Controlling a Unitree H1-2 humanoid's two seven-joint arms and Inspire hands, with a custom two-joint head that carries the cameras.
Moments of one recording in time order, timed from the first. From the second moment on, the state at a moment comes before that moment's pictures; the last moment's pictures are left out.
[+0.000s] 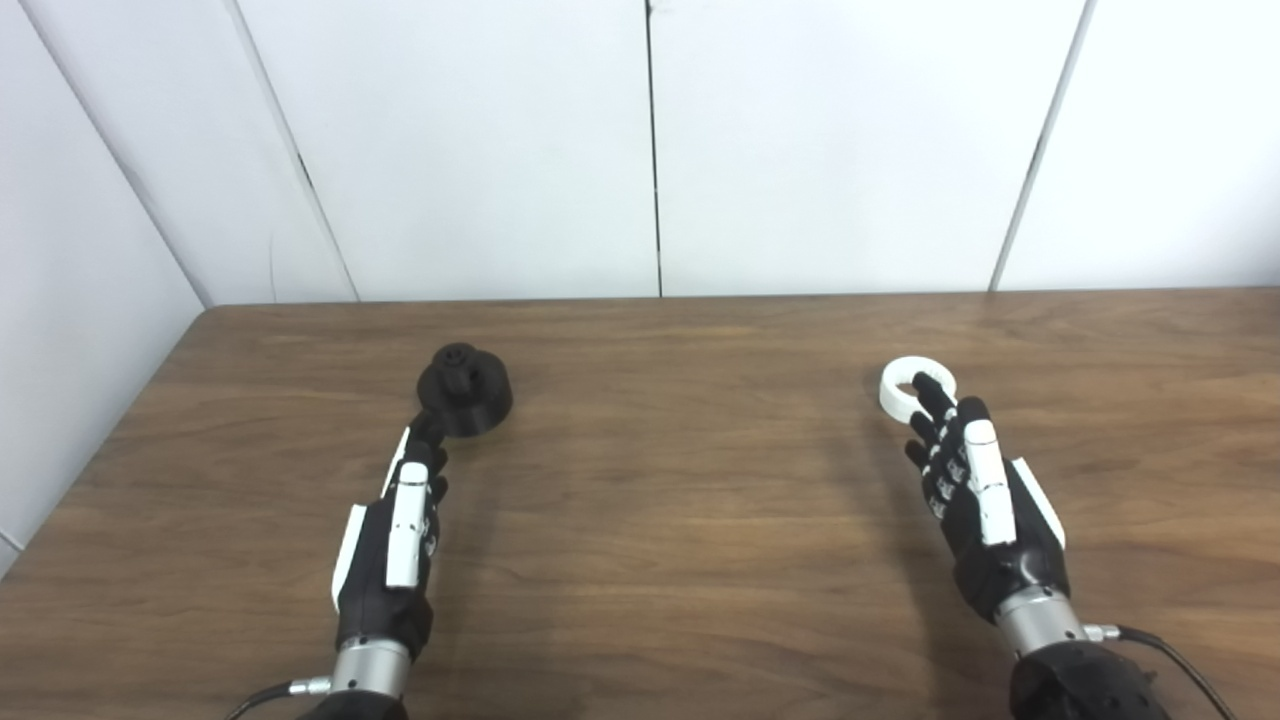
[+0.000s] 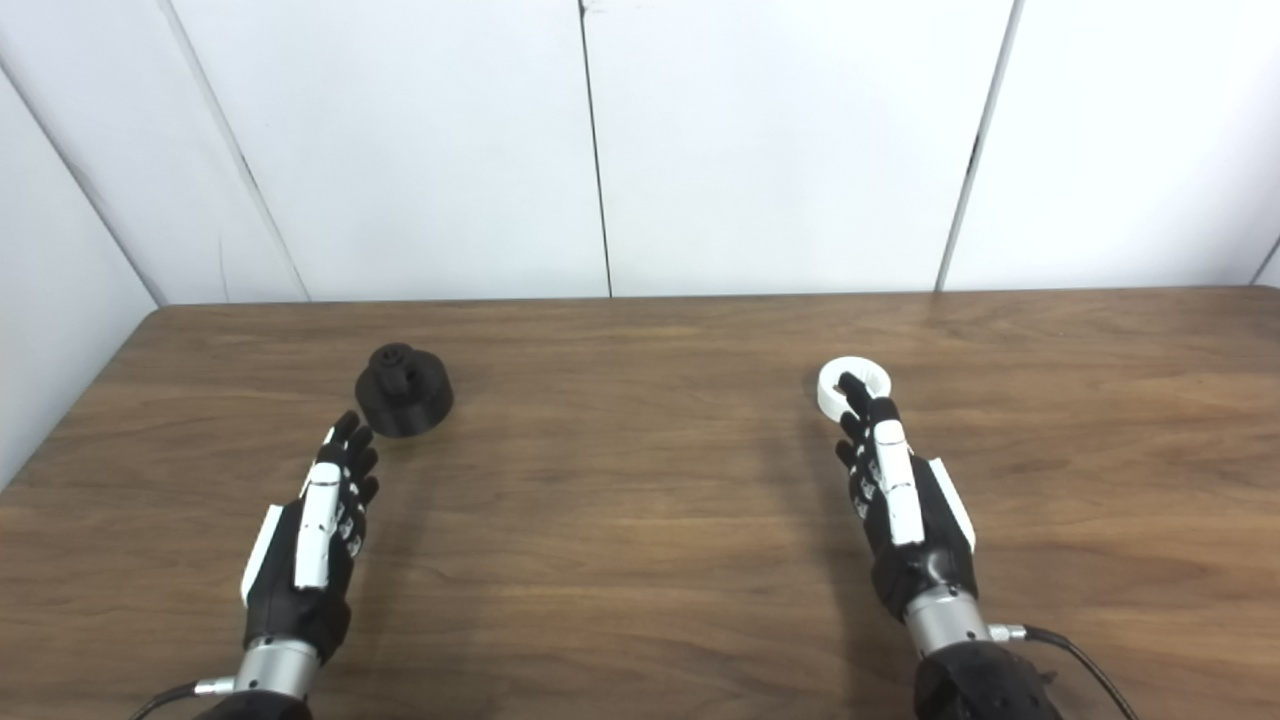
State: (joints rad) left arm 0.10 0.03 0.13 -0.35 -0.08 0.26 0.03; right arm -0.07 -0.03 -0.03 -0.25 0.14 0.31 0.04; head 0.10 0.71
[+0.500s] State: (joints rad) left arm 0.10 0.04 0.12 -0.35 -0.08 0.26 0.03; right arm -0.07 -0.03 -0.03 -0.25 0.14 0.31 0.04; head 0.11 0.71
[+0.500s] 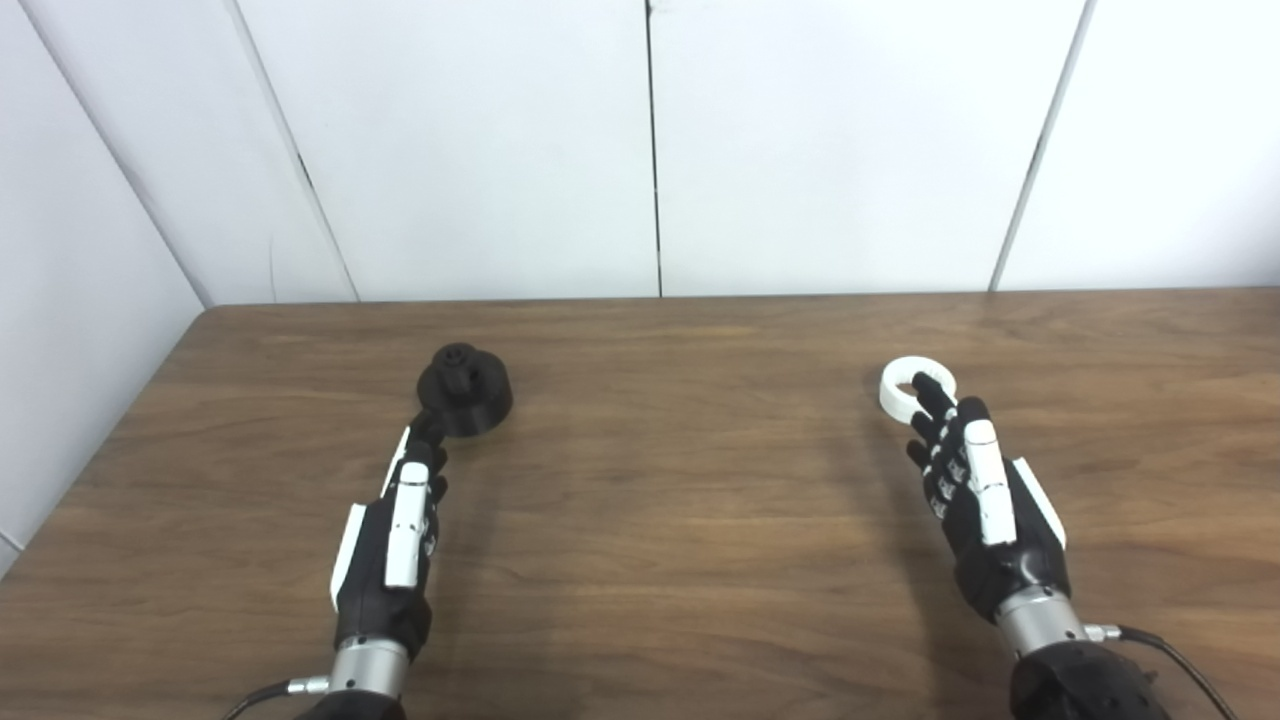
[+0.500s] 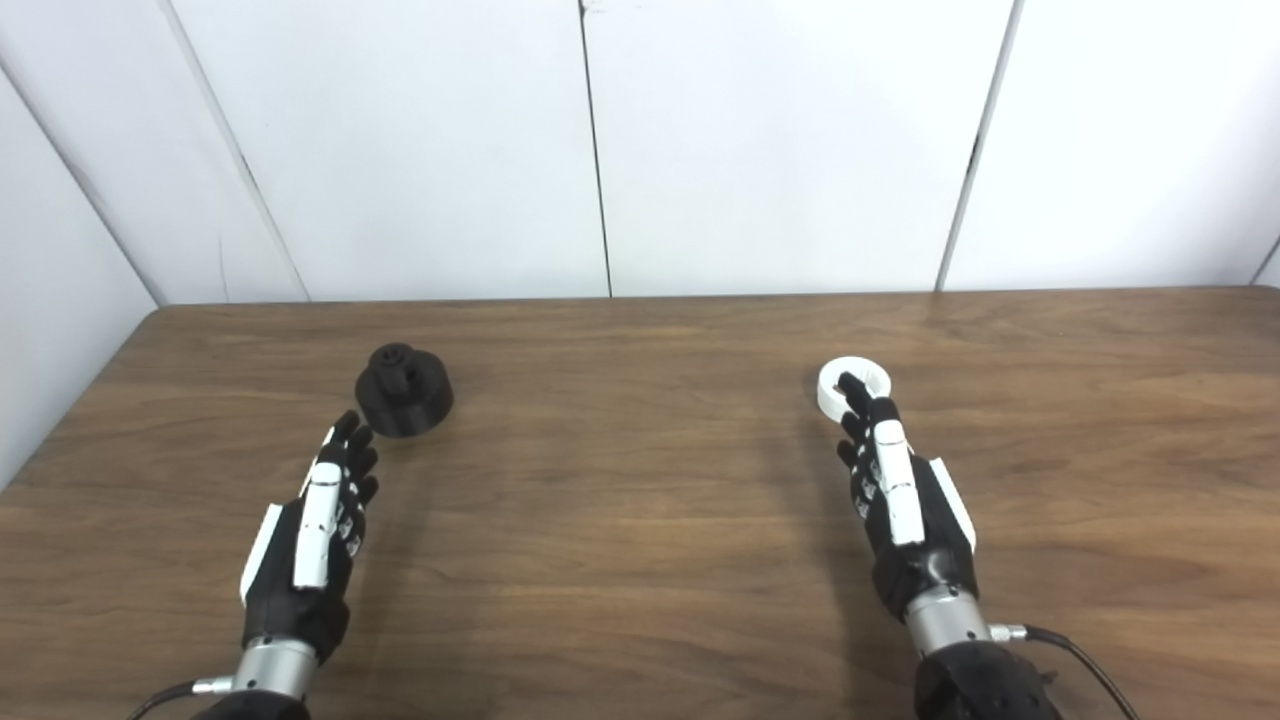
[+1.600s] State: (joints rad) left arm -0.22 0.47 0.08 -0.14 0.24 0.47 -0.14; right arm -0.07 -0.04 -0.03 -0.25 0.15 0.32 0.04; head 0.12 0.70
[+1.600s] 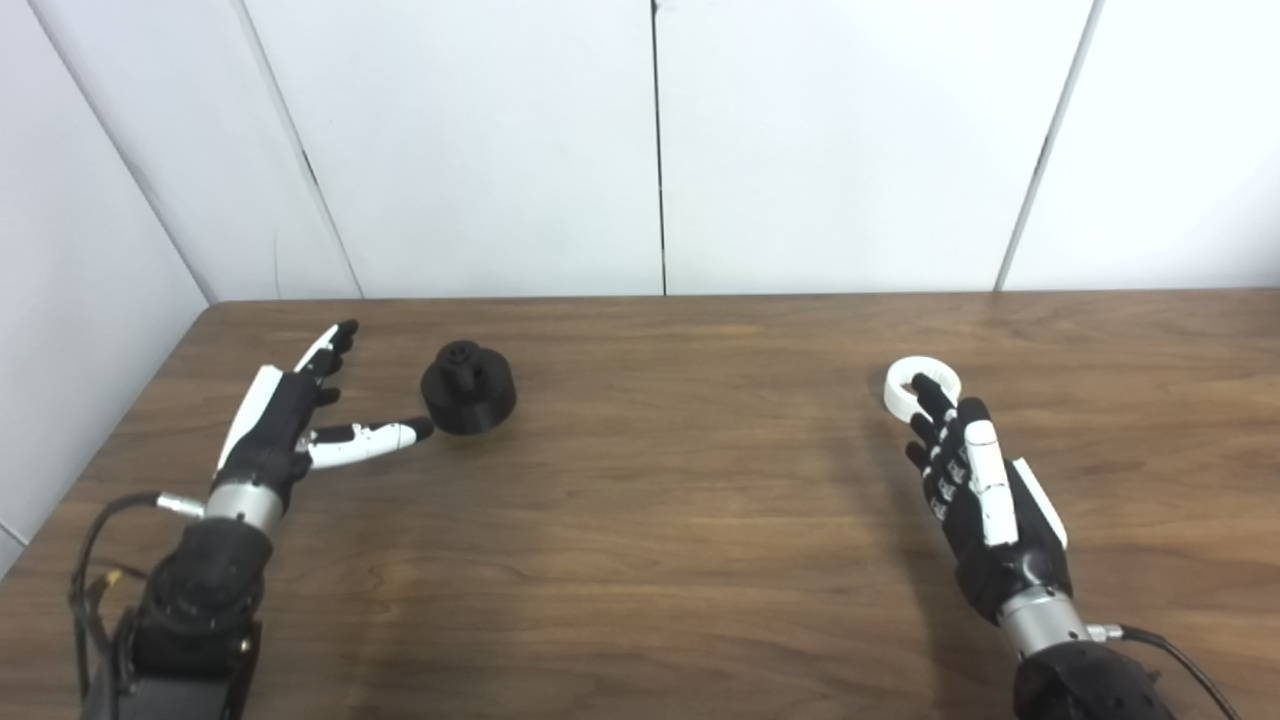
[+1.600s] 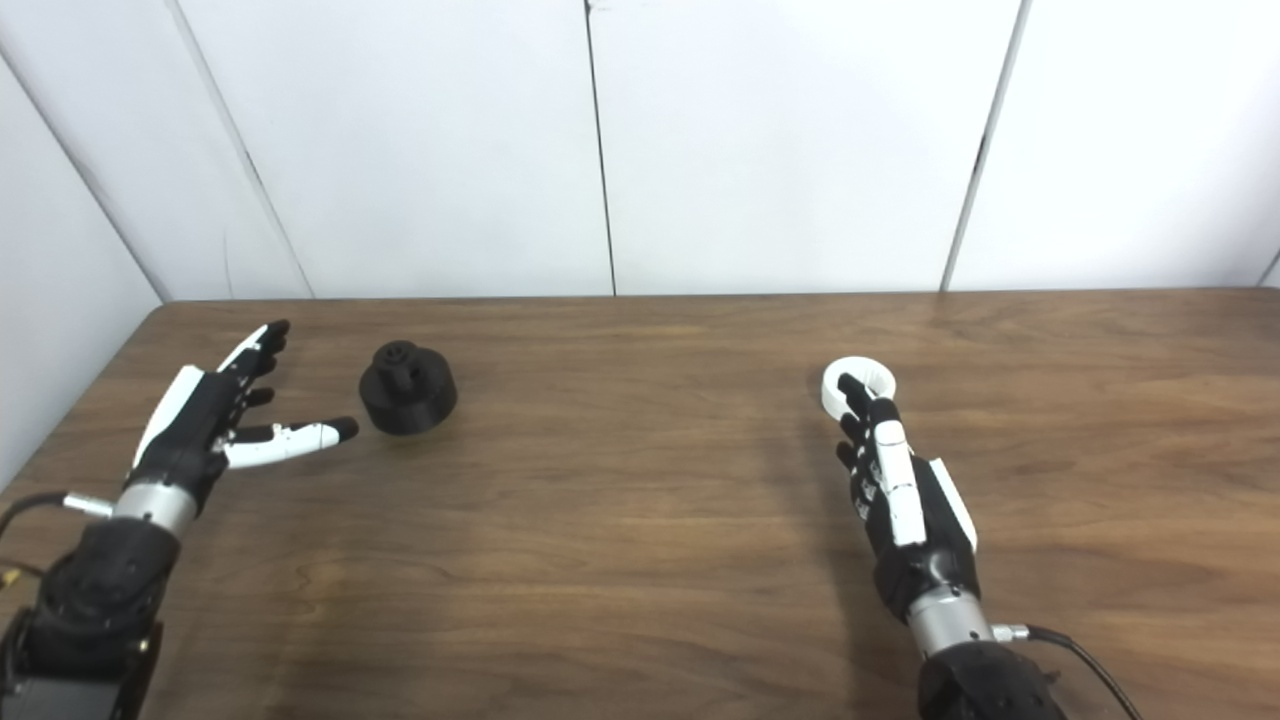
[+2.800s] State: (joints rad) left arm -0.43 0.54 0.03 0.14 0.56 0.47 -0.56; right arm -0.07 -0.04 -0.03 -0.25 0.14 0.31 0.04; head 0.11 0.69
